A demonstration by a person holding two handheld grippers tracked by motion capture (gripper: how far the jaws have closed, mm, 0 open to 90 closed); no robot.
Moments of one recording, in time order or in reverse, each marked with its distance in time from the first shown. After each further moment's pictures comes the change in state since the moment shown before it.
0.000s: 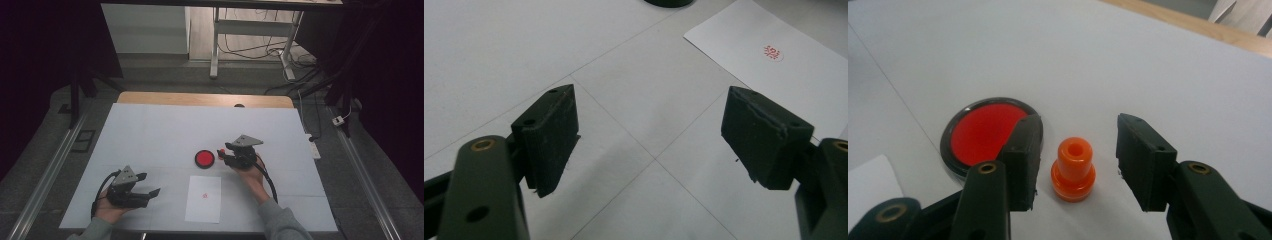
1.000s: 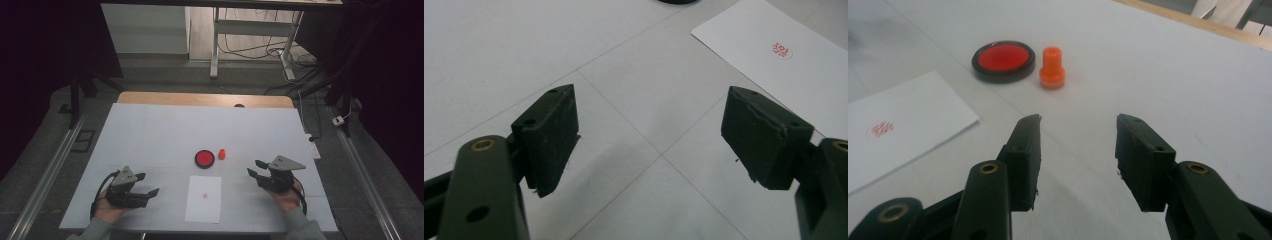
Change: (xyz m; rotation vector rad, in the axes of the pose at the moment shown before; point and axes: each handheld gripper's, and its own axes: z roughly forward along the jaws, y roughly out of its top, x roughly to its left) left arm 0.001 -0.002 0.000 0.004 0.017 -0.010; right arm -0.011 -0.050 -0.113 -0.026 -0.023 -0.006
